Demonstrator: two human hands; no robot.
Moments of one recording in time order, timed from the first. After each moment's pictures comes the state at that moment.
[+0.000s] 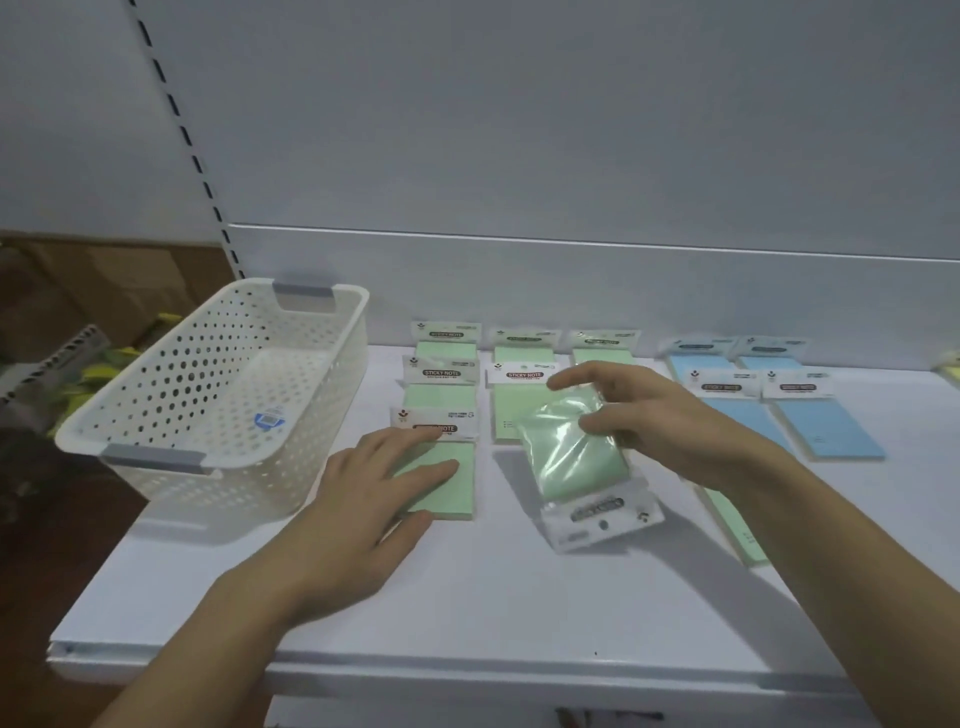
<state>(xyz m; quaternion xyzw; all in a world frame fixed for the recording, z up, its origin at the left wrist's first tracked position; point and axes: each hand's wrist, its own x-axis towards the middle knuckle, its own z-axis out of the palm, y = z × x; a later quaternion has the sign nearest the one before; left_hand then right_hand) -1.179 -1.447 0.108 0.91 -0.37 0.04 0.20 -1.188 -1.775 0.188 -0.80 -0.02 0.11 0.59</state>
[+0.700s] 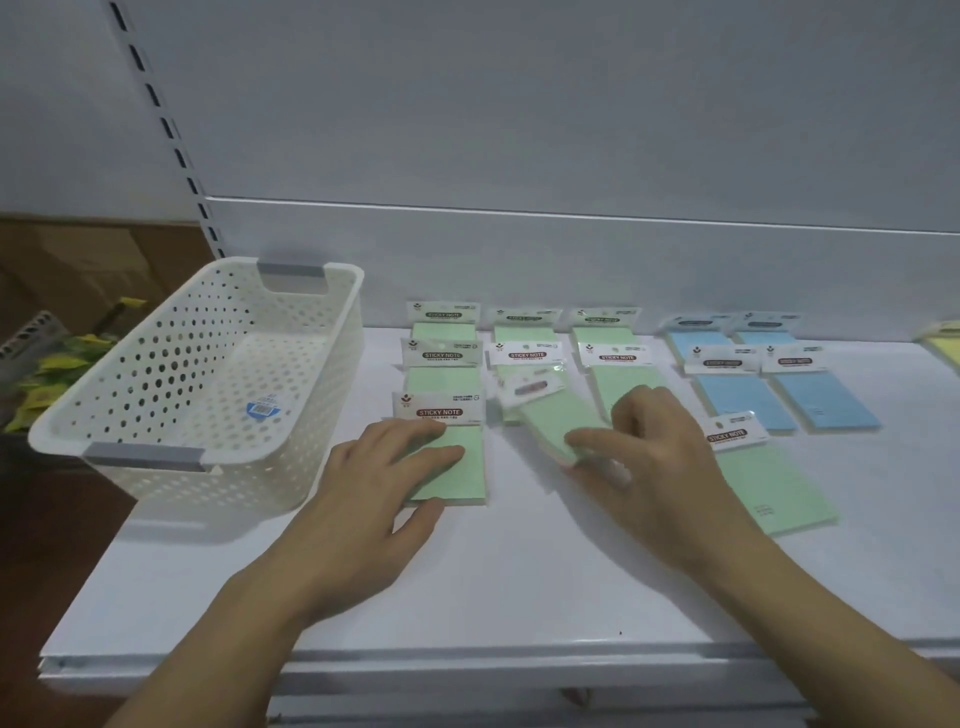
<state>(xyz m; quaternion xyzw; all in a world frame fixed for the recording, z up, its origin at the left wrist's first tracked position) -1.179 -1.446 0.105 0.91 -0.35 0.04 0.23 -1.231 -1.744 0.124 -0.93 -0.13 -0.32 0.13</state>
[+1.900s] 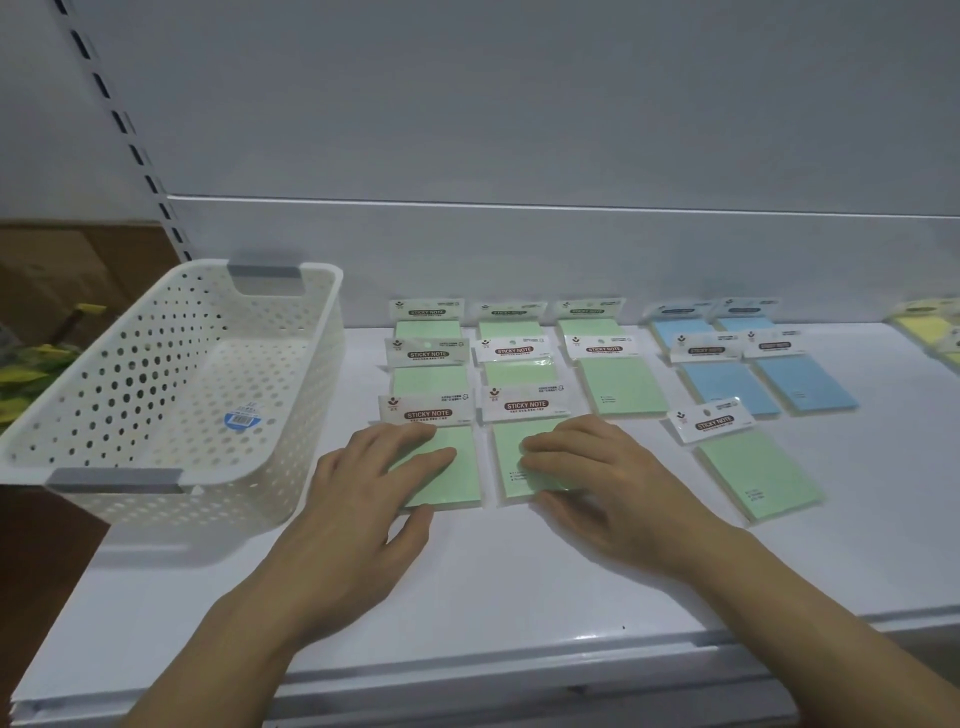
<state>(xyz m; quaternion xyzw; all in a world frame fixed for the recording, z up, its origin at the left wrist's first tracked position) -1.179 -1.444 0.100 0.91 -0.35 0.04 0.23 -1.231 -1.735 0.106 -0.93 -0.25 -0.20 0.19</state>
